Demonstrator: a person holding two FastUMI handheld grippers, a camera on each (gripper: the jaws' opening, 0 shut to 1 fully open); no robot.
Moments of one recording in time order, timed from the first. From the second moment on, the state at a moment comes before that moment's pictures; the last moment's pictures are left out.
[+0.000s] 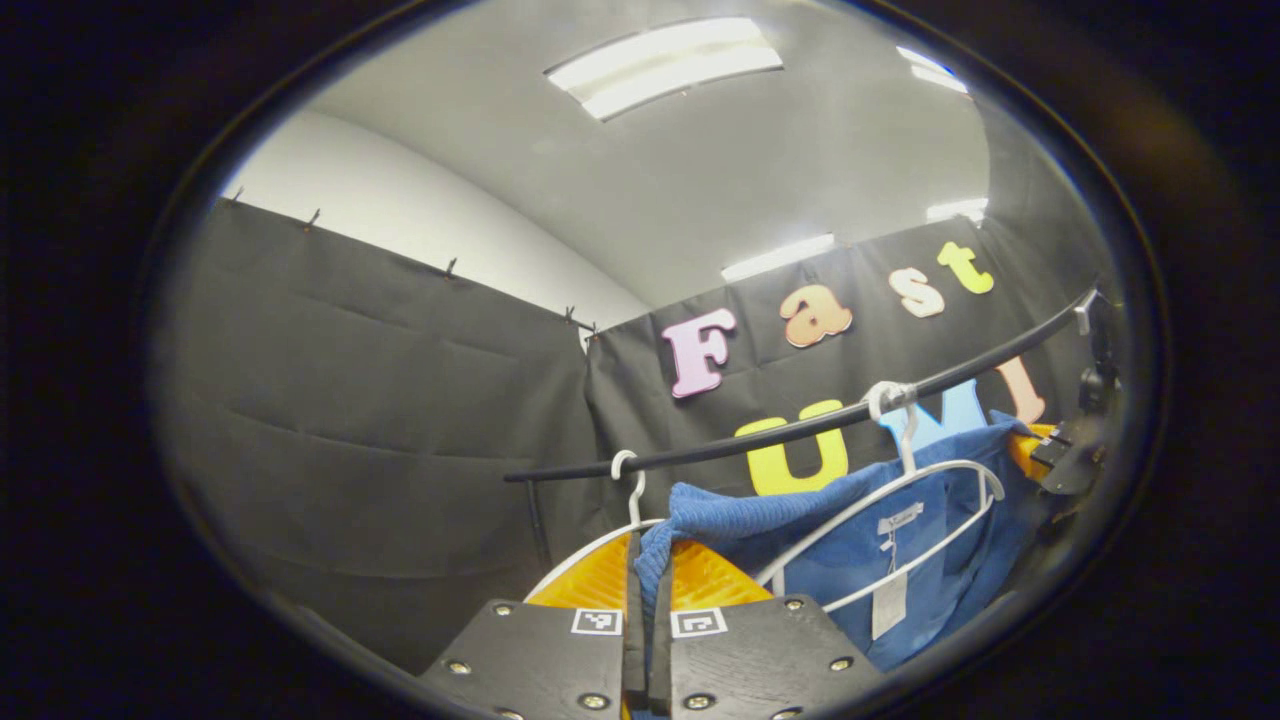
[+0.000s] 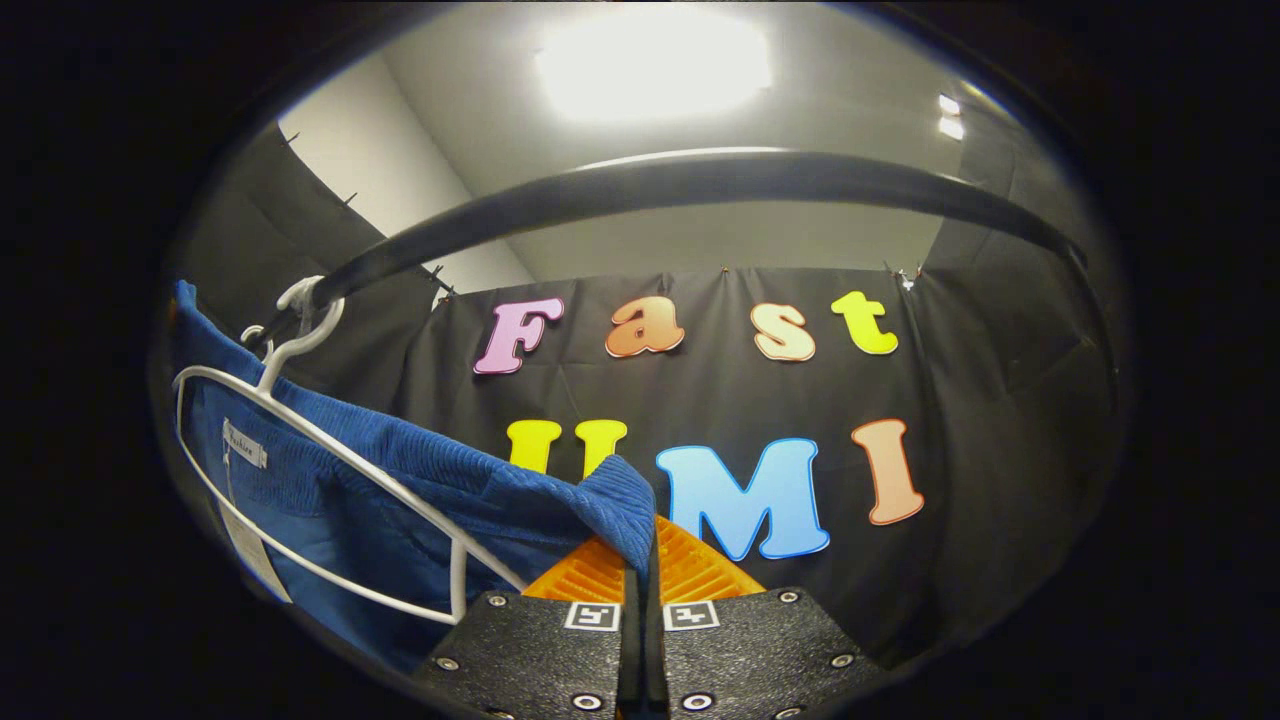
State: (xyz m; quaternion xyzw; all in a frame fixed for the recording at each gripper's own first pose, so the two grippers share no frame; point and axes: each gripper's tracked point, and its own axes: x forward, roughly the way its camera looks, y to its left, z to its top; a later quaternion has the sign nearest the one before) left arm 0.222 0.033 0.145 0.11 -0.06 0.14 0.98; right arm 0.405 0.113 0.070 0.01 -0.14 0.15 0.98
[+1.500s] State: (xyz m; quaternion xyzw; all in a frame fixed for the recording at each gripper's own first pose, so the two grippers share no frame) left arm 0.218 0.056 0.005 0.04 0.06 0.10 0.99; right arm 0.396 0.136 -0.101 0.08 0.10 0.24 0.96
